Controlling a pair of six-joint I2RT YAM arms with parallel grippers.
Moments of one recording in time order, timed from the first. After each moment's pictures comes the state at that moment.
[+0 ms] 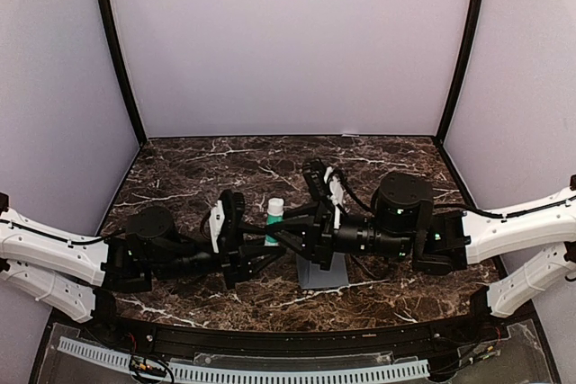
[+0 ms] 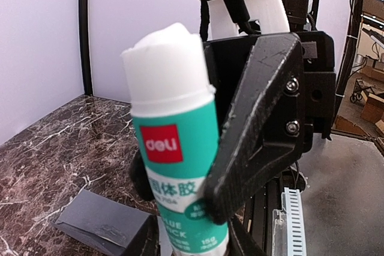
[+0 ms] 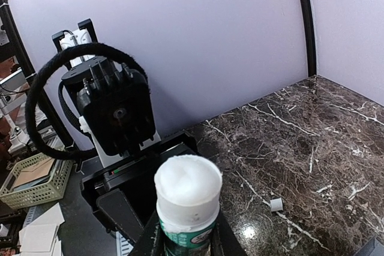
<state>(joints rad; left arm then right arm) -1.26 1.14 0.53 0.58 0.00 -0.08 1.31 1.30 0.83 0.40 -0.07 0.26</state>
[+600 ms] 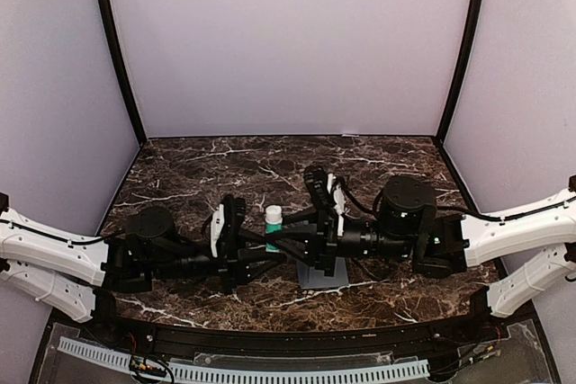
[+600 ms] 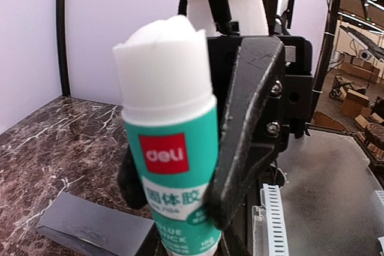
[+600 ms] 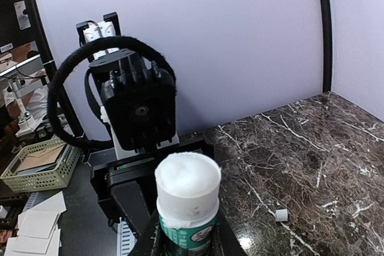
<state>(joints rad) -1.27 1.14 0.52 0.59 0.10 -0.09 1.31 1.30 0.80 0.47 -0.14 0.19</state>
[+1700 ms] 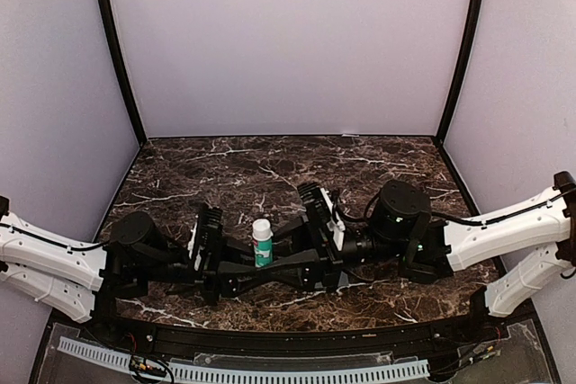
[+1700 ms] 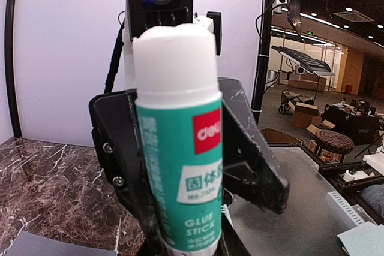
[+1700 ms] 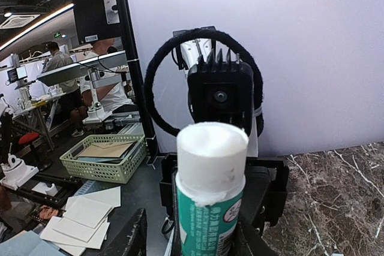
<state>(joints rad) -1.27 1.11 0.45 0.80 0.33 -0.14 1.31 1.39 0.79 0.71 -0.51 0.19</state>
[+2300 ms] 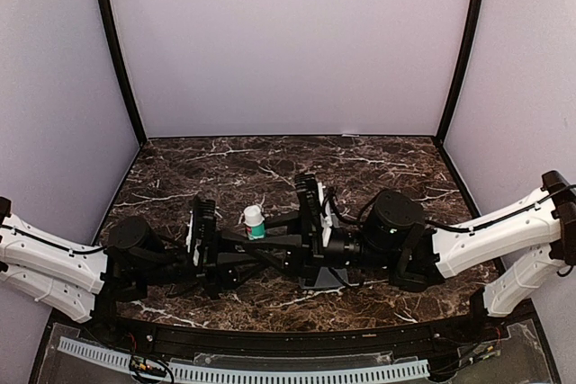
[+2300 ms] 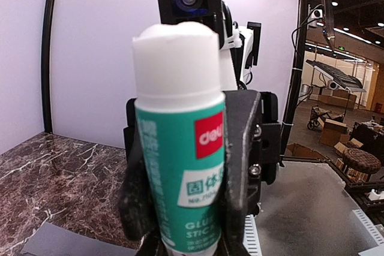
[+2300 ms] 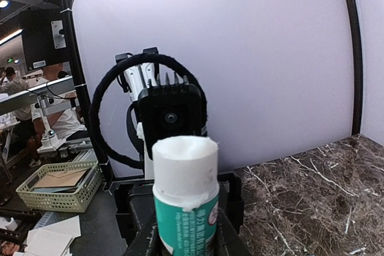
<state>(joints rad) -1.27 1.11 0.40 0.88 0.17 -0.15 1.36 1.46 0.79 0.84 -0.22 0.19</state>
